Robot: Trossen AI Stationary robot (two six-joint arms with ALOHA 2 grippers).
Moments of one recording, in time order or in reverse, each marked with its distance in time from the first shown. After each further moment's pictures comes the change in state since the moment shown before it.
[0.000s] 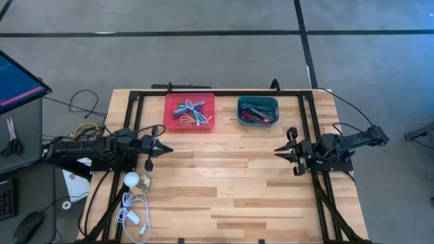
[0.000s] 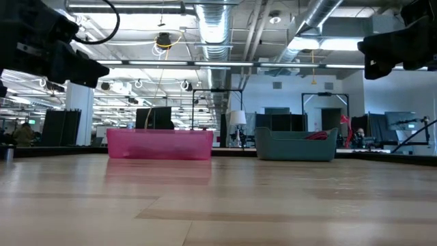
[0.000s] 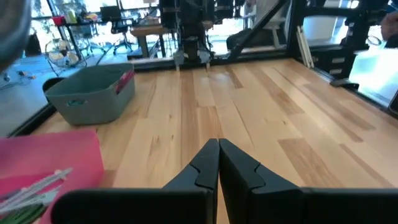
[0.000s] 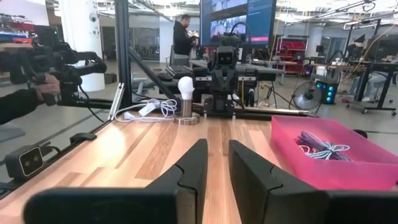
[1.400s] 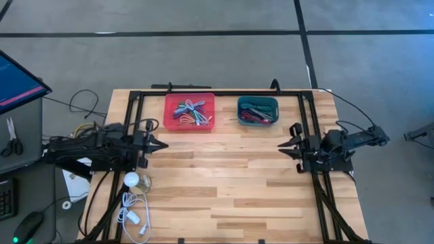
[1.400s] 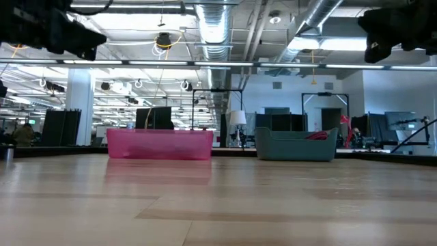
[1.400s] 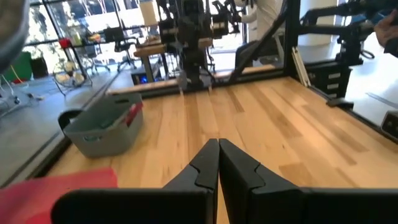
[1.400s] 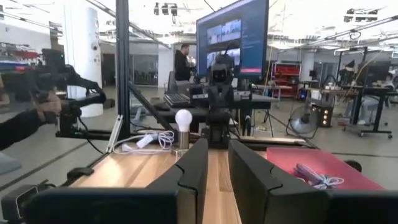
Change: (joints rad) left arm 0.000 -0.001 0.194 -0.136 0.002 0.053; right arm 0.000 0.001 0.066 0.068 0.003 -0.026
